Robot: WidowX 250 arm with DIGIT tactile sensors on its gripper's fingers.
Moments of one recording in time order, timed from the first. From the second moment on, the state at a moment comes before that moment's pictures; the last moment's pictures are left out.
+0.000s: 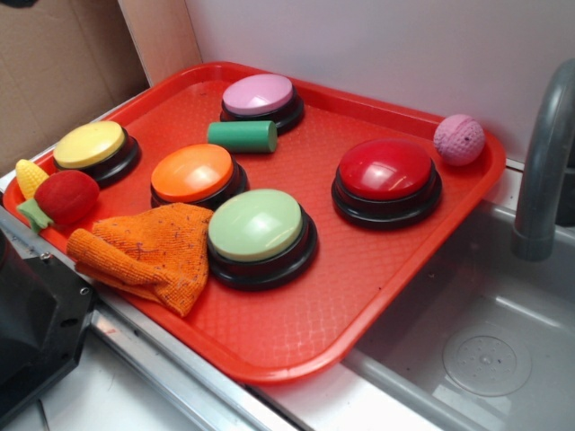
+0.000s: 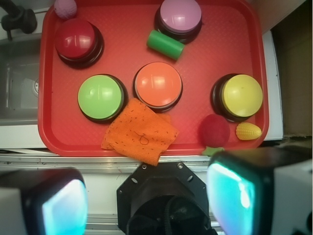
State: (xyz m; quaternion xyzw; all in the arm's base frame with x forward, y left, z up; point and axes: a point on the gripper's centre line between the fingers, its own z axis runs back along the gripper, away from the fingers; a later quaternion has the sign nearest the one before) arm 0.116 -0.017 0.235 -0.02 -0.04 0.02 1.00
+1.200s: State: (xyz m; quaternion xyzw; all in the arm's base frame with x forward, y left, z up) arm 0.136 0.062 0.137 0.00 -0.05 0.14 0.99
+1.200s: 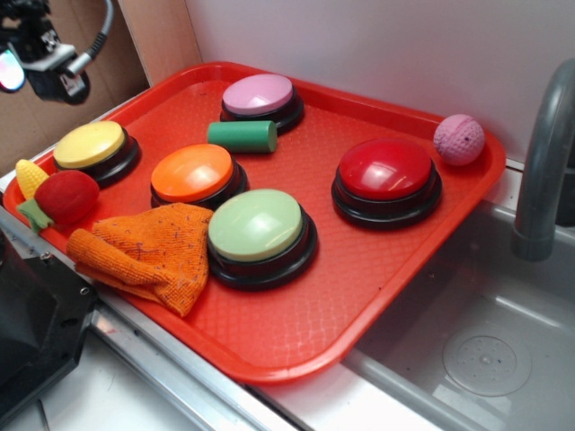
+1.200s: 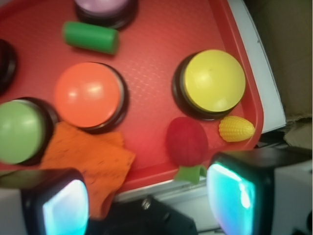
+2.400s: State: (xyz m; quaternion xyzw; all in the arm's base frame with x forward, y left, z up) arm 0.129 0.108 0.031 0.02 -0.03 0.20 0.98
